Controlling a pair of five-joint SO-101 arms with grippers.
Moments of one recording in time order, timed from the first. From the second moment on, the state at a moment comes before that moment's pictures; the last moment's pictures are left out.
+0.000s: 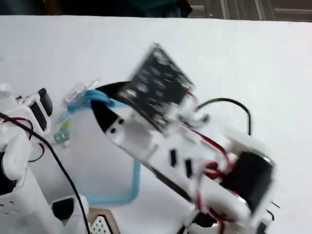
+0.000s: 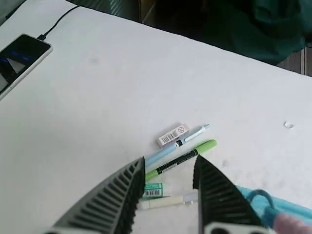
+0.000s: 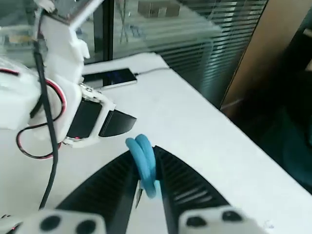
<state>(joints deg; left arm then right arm) -21.8 -45.5 0.3 93.8 7.2 -53.7 -24.9 -39.1 88.1 10.4</state>
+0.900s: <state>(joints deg) -3.6 -16.0 -19.4 102.3 17.7 -53.8 -28.6 -38.9 90.4 10.4</state>
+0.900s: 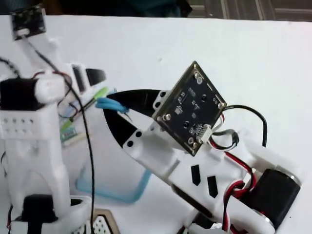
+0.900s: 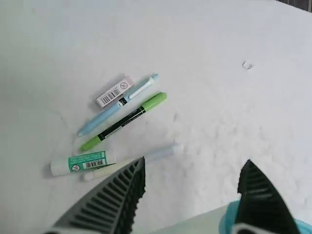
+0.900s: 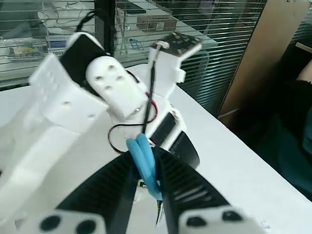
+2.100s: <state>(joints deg) 0.8 -21.0 -7.3 102.2 10.4 -49.4 -28.6 -38.9 90.4 10.4</state>
